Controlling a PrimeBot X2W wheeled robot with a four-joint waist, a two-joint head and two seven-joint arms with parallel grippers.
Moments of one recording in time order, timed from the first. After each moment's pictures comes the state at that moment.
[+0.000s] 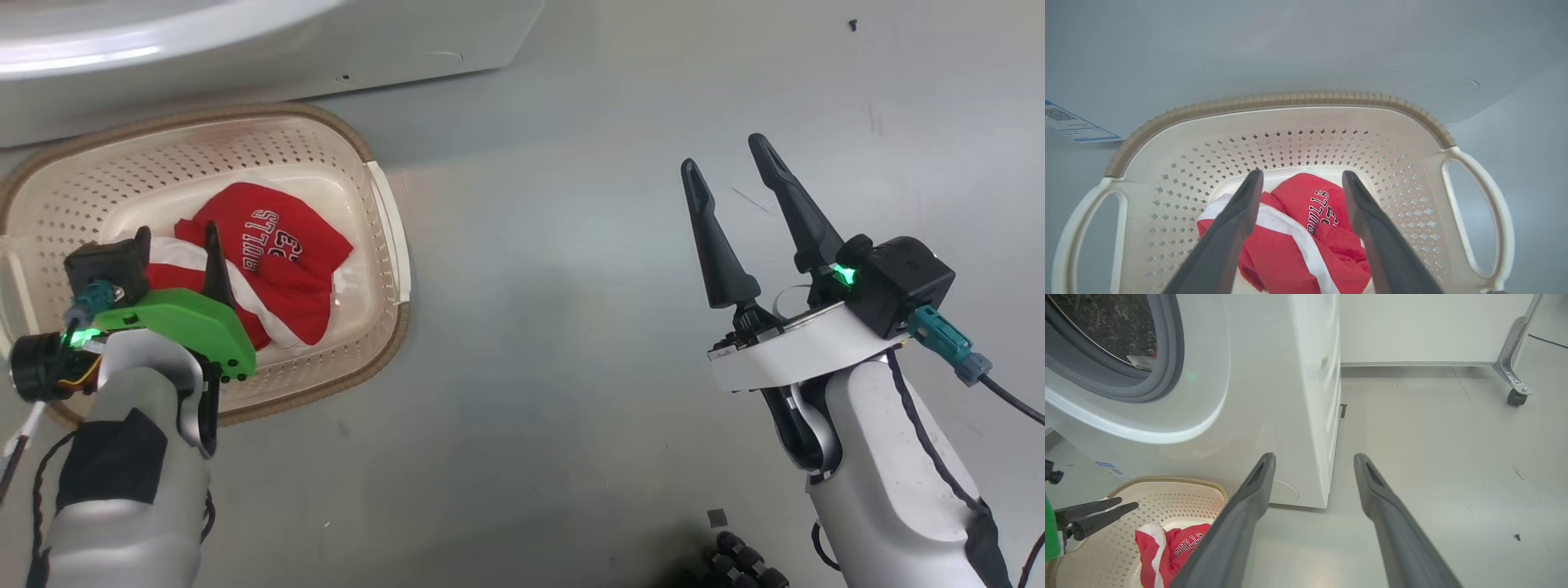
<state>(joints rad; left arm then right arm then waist) -0.67 0.10 -0.09 0.87 -0.29 0.03 -0.19 -0.37 -0.05 0.28 0.12 0.30 0.12 -0.26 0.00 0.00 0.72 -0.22</state>
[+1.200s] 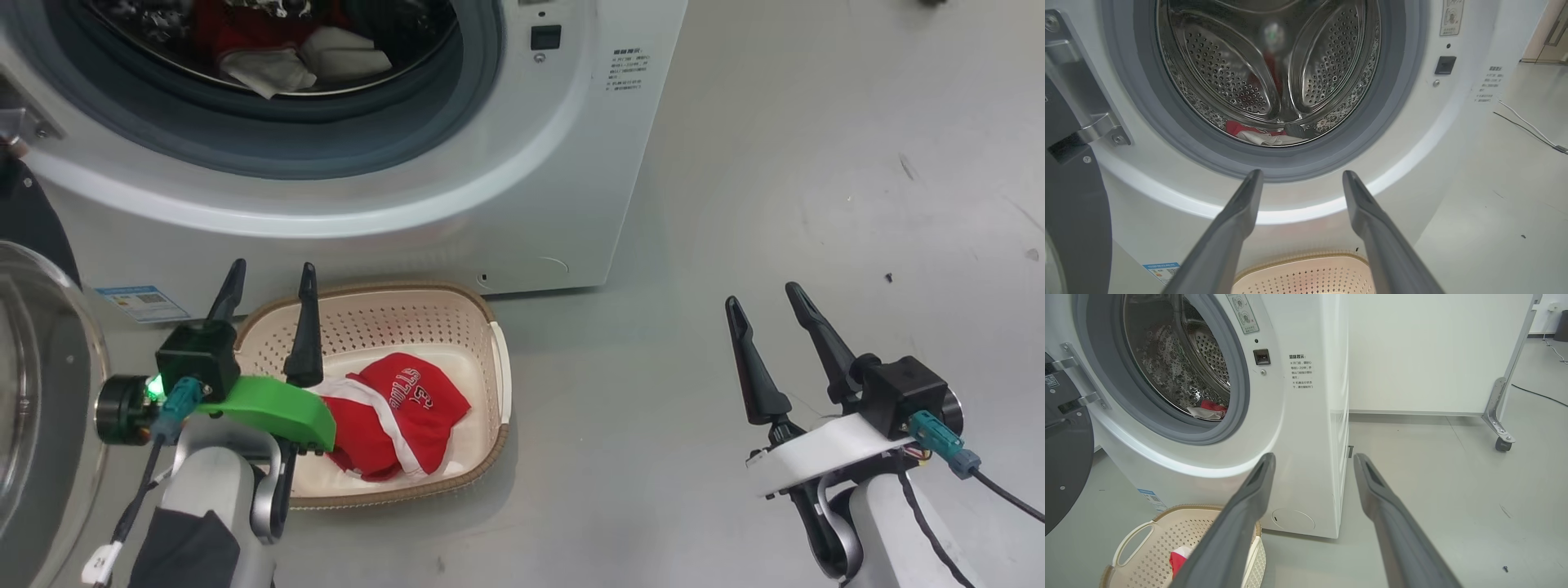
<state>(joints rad) -0.40 0.04 -0.16 0.47 -0.25 0.01 -0.25 -0.16 -0.05 0.18 0.21 0.25 0.12 -0.26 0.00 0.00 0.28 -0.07</state>
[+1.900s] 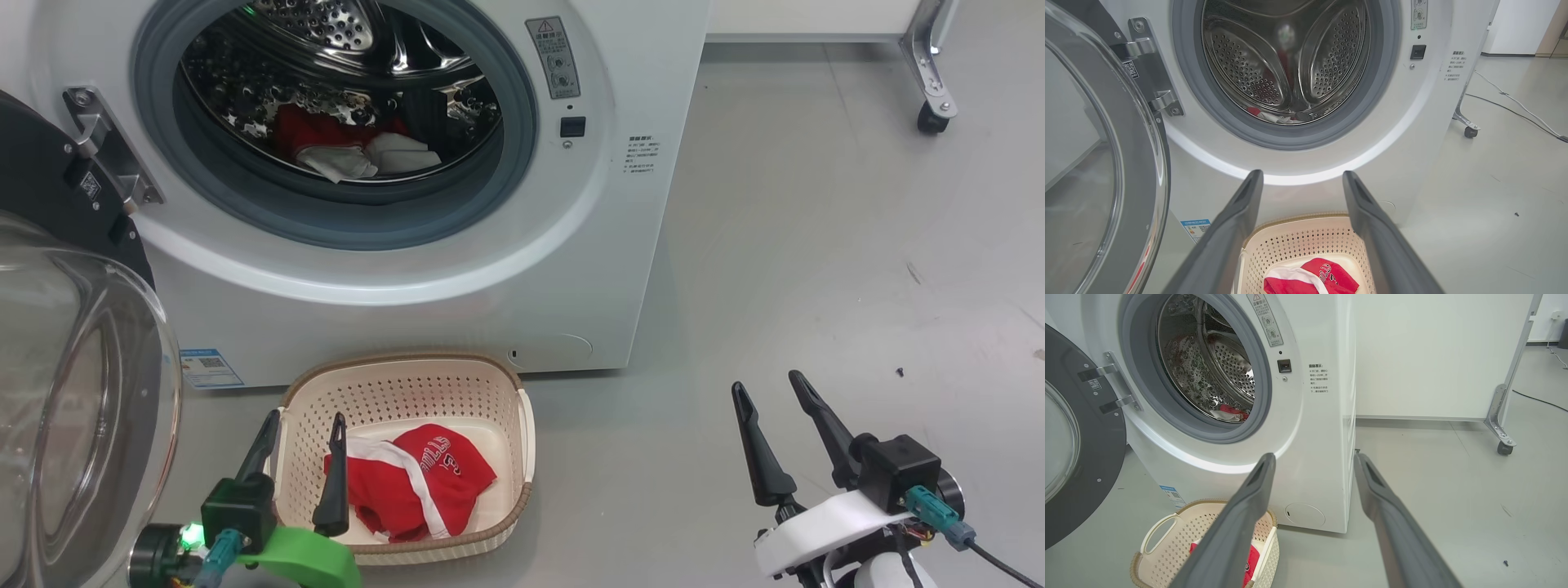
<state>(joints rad) -0.06 0.04 -0.21 0.30 -0.23 0.06 -0.25 0.00 -0.04 0.17 0.21 0.25 0.12 -0.26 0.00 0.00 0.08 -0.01</state>
